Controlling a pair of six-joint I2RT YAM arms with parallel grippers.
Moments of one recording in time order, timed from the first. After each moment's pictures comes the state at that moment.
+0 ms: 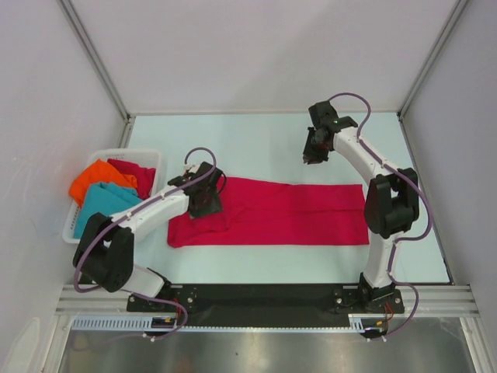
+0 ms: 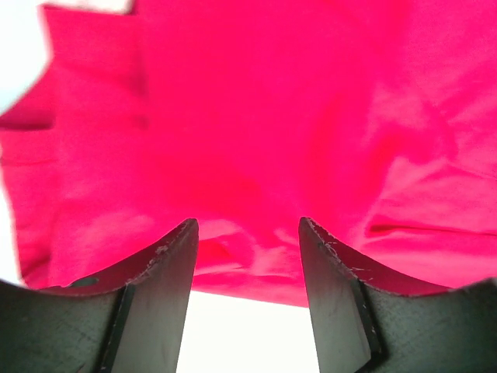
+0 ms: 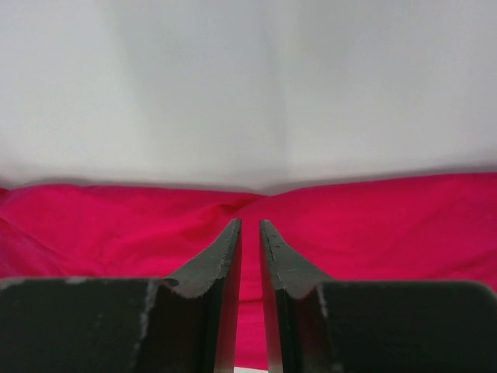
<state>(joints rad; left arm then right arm) -0.53 1.45 0.93 -0.66 -0.25 -0.74 0.32 1.94 1.71 -0.82 0.04 0.55</state>
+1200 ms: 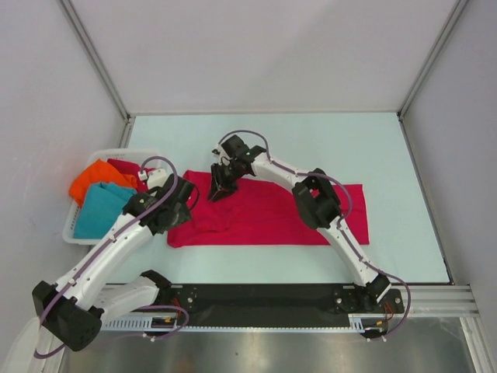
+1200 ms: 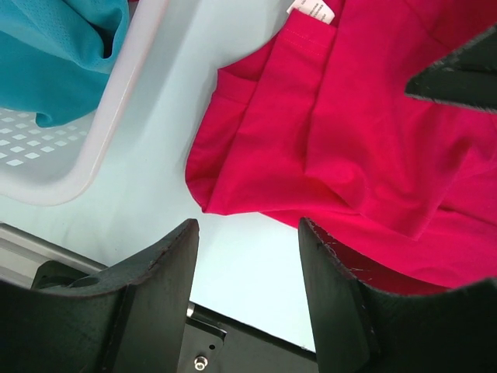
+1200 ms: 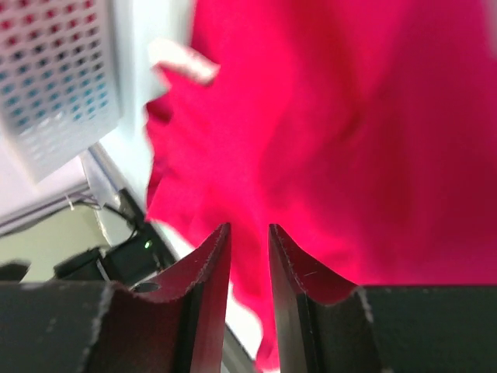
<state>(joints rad) -0.53 1.01 0.94 -1.10 -0.52 -0.89 0.76 2.51 2.16 -0.62 -0.65 0.61</state>
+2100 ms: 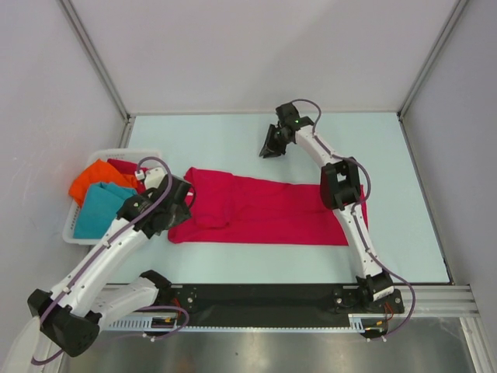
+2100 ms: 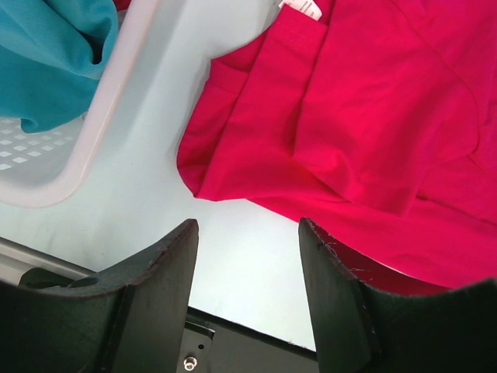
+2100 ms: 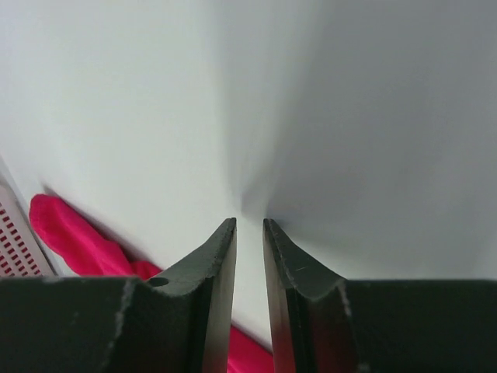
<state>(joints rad) -0.53 0.96 0.96 -1.10 -0.50 -0.88 0.39 2.69 2.49 -0.77 -0.32 0.65</state>
